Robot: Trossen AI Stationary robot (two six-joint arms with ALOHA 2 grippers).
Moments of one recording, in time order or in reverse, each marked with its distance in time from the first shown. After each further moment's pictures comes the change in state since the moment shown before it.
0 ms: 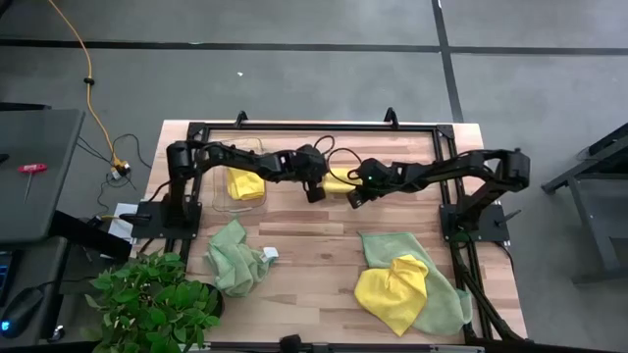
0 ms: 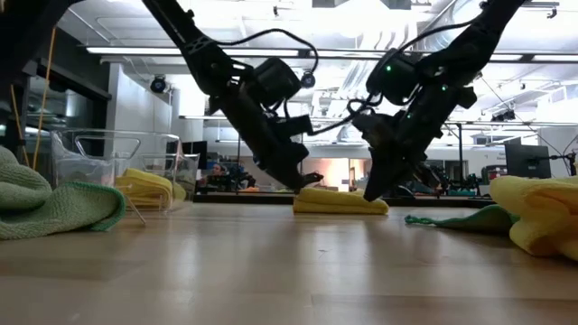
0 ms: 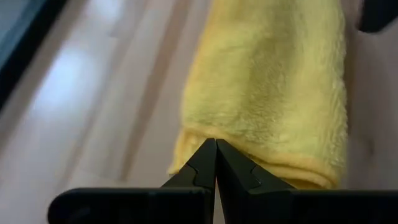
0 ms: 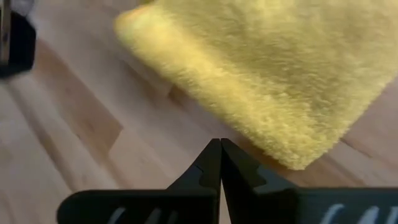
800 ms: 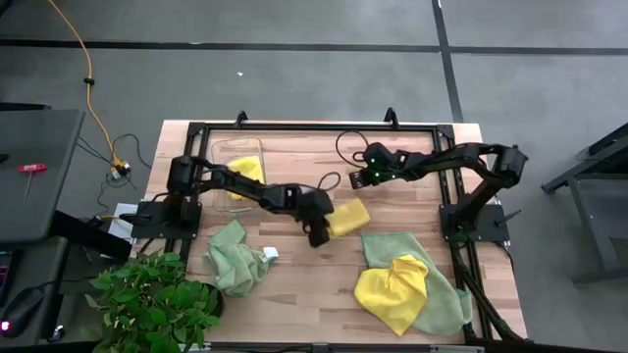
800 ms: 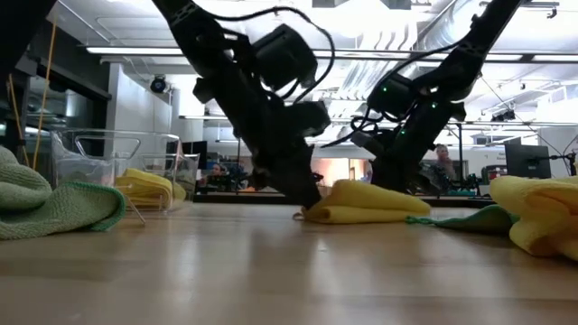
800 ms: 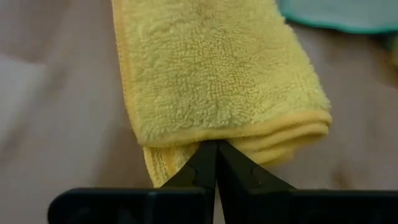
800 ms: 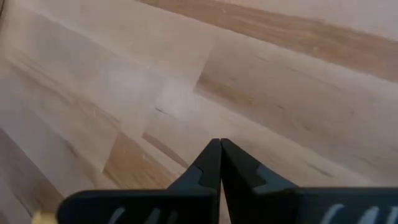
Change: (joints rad) left arm -0.274 0.011 0.000 -0.065 0.209 -0.449; right arm -0.194 0.052 0.000 0.053 -0.005 -0.009
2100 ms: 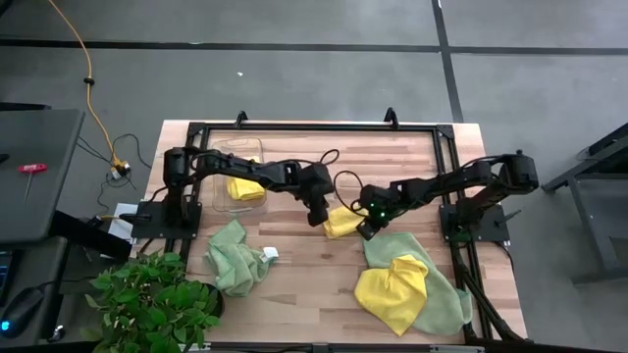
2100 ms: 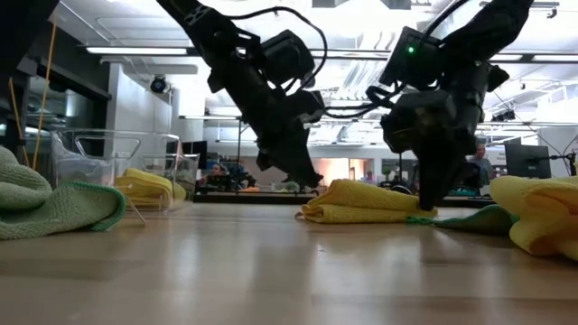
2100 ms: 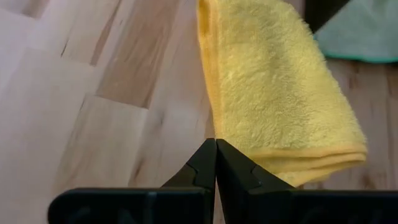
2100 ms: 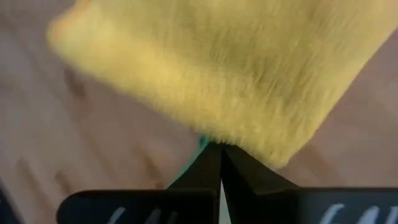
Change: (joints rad) left arm 0.149 -0.050 0.084 -0.161 0.081 0.168; right arm 0.419 -0.107 -0.001 -0.288 -0.161 0.073
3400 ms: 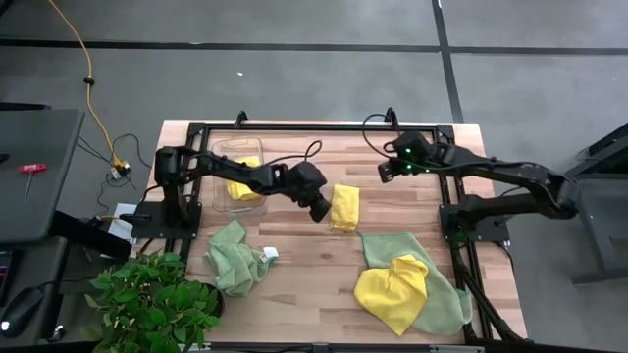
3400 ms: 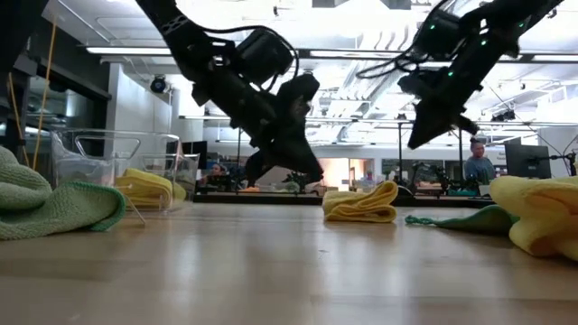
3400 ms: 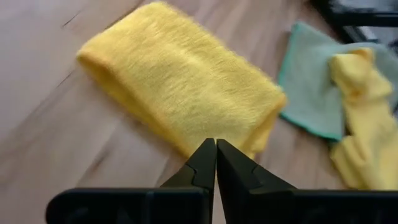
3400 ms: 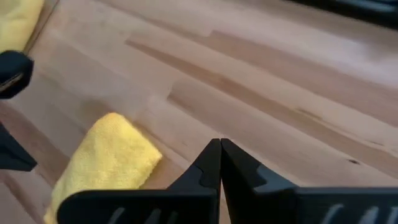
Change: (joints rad) left arm 0.010 -0.066 -0.199 0.337 0.053 -0.412; right arm -0.467 -0.450 0.000 -0.205 0.321 -0.262
